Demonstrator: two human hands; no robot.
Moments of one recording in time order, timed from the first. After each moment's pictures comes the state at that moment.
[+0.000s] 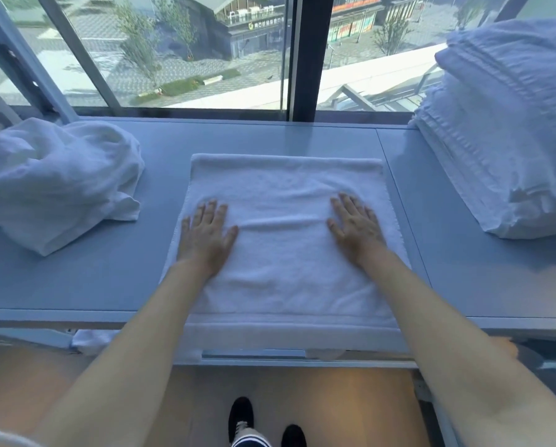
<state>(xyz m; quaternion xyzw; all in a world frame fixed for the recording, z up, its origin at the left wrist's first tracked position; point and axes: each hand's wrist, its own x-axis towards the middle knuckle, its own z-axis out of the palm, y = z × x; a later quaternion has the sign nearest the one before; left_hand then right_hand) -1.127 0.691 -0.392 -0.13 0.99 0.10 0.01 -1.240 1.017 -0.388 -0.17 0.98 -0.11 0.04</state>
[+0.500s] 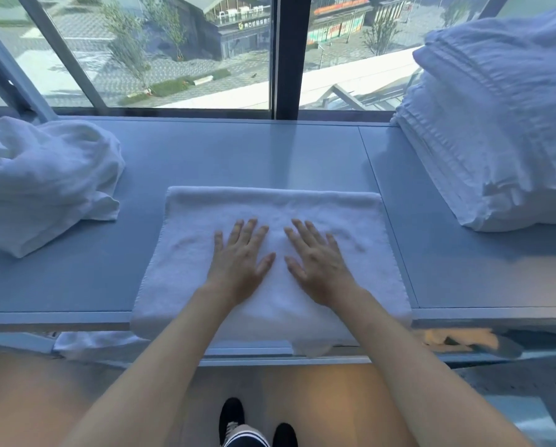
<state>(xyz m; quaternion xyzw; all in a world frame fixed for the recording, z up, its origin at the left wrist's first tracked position) -1.100 0.797 -0.386 -0.01 0.99 0.12 0.02 -1.144 1.001 -0.382 -0.27 0.95 -0.14 0.05</state>
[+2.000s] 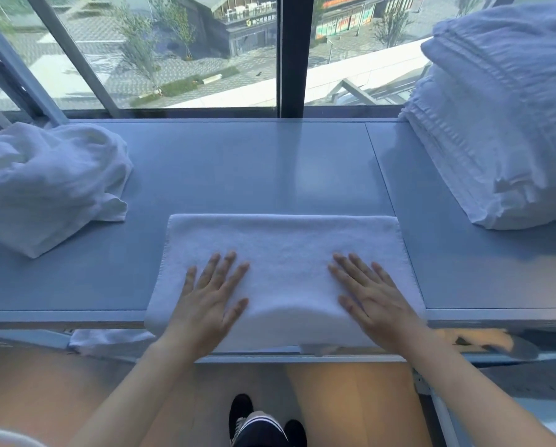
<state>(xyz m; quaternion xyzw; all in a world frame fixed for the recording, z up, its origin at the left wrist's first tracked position) -1.005 0.753 -0.400 0.03 1.00 0.09 0.04 -1.100 1.108 -0.384 -0.32 0.94 -0.10 0.09</state>
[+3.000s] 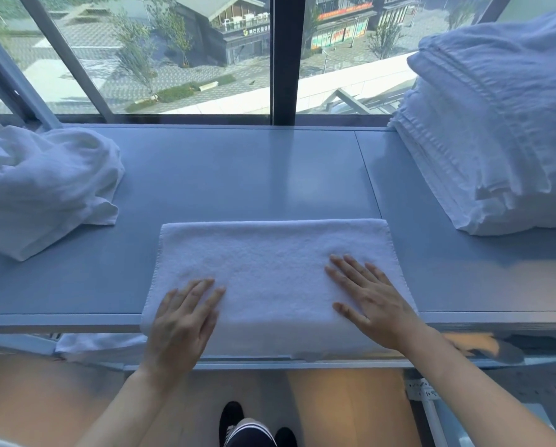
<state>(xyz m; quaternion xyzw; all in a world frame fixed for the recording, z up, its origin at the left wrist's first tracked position) -0.973 0.753 -0.412 0.05 0.98 0.12 -0.18 -1.114 1.130 -0.383 -0.36 0.93 -0.09 0.07</state>
